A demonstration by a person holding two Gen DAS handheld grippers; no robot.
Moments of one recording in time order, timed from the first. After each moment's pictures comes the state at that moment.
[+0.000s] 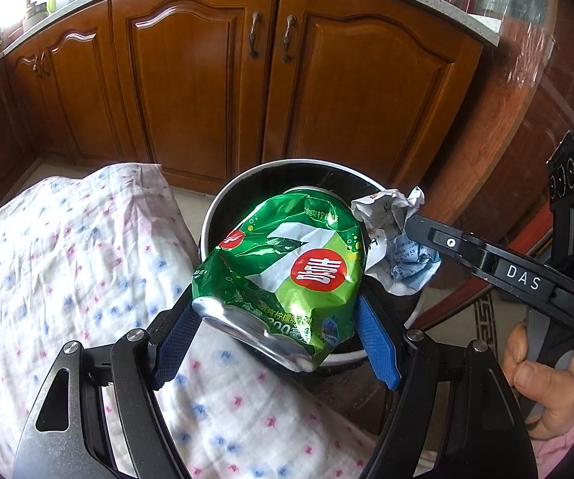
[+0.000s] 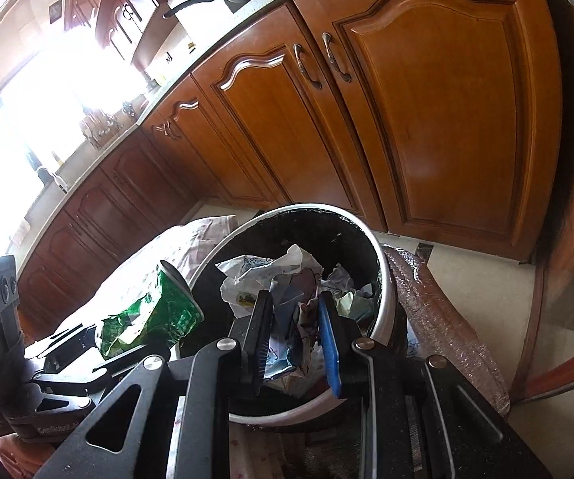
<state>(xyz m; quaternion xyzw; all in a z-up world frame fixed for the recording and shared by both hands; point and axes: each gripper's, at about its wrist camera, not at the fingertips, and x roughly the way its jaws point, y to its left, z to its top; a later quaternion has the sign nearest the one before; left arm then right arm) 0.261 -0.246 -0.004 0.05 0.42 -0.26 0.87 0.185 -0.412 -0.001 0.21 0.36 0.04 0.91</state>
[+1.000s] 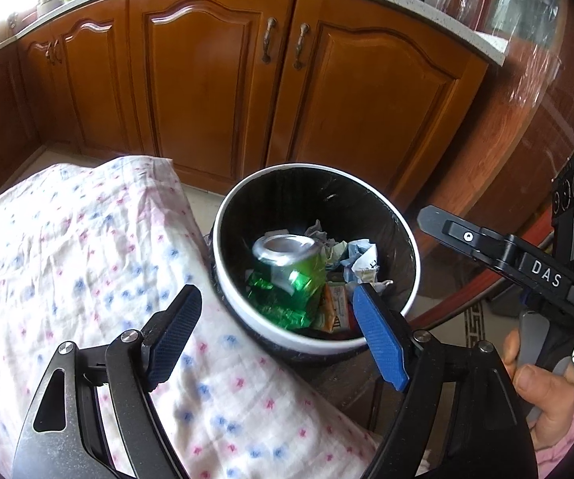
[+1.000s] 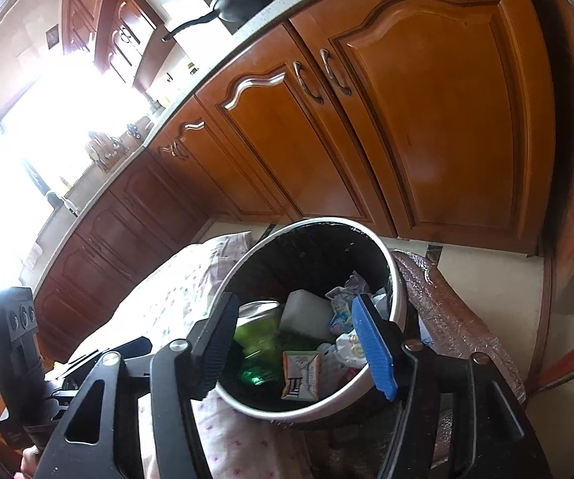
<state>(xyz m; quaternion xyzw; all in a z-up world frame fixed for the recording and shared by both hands) 0.252 -0.226 0.008 0.01 0.43 -0.25 0.87 0.168 -0.411 0.016 0.25 0.34 0.05 0.91</state>
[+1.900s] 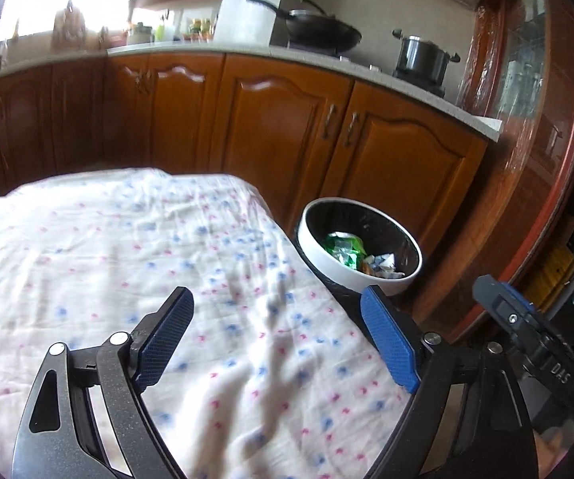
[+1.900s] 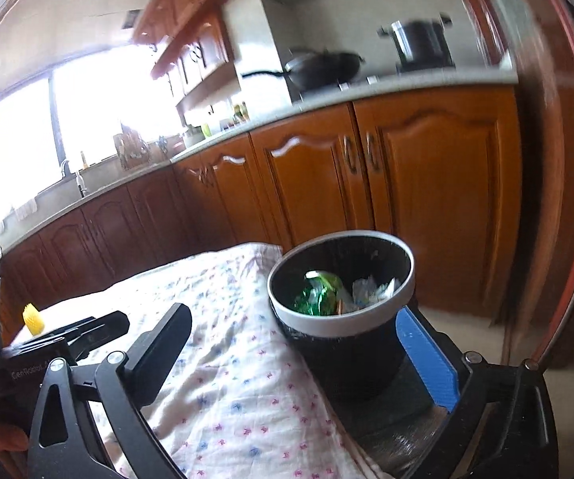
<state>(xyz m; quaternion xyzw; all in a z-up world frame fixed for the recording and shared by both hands) 0.107 -0.096 0.017 -0.07 0.29 -0.17 0.94 0.017 -0.295 0.039 0.10 0.20 0.00 0.98</state>
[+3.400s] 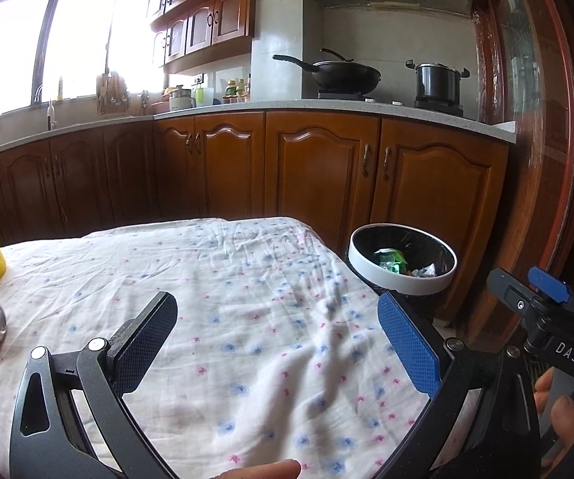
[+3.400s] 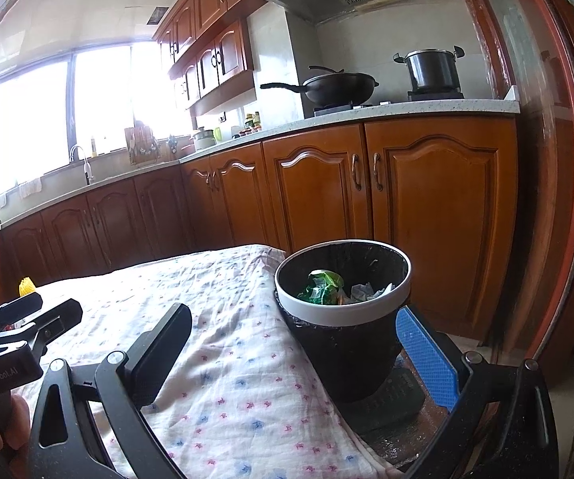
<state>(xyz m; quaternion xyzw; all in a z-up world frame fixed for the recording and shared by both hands) 0.032 -0.079 0.016 -0.01 0.19 -0.08 0.98 -0.015 -0.271 0.028 0.06 0.17 0.00 0.98</state>
